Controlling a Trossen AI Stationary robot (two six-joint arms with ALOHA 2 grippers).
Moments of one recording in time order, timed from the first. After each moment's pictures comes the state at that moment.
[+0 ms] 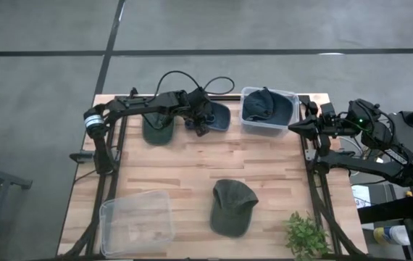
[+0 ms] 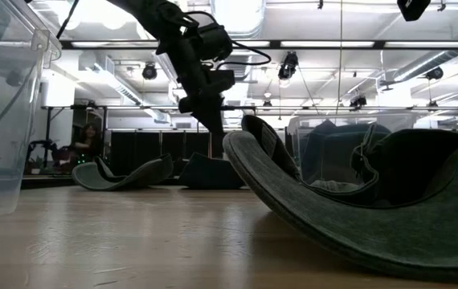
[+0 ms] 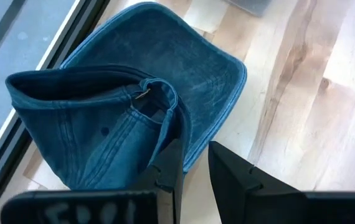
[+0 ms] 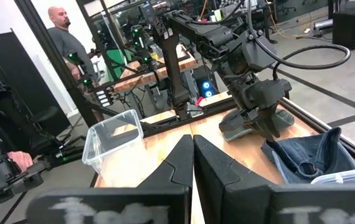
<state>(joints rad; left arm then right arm) 0.41 1.80 1.47 -0.64 -0.06 0.00 -0.41 0.43 0.85 -0.51 -0.39 0.31</state>
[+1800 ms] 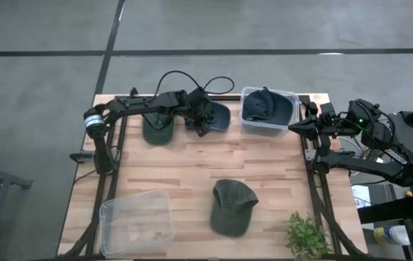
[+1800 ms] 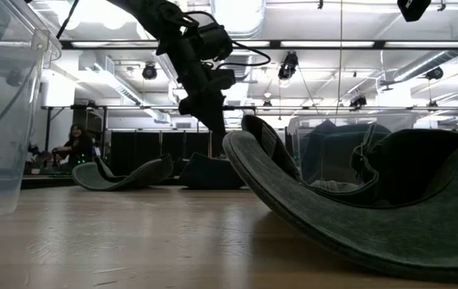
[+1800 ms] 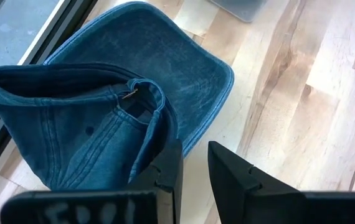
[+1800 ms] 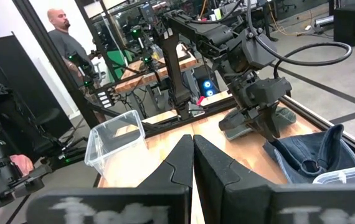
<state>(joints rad) 0.41 1.80 1.47 -0.64 -0.01 -0.05 -0.41 0.43 0.85 -0.51 -0.39 0.33</state>
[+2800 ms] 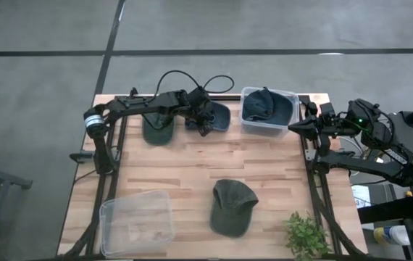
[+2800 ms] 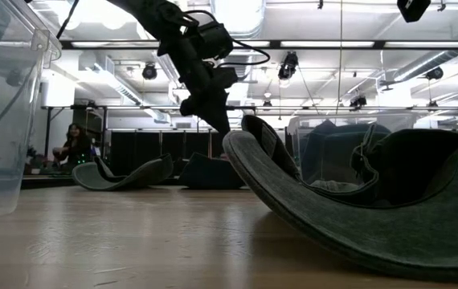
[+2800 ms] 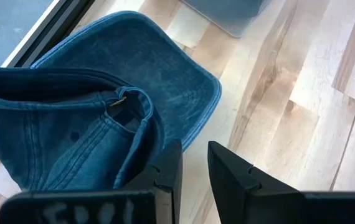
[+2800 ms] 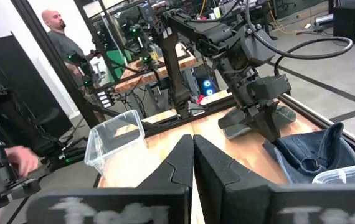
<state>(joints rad) 0.41 1.79 1.47 -0.60 0.03 -0.11 -0.41 0.43 0.85 -0.51 -0.39 0.34</state>
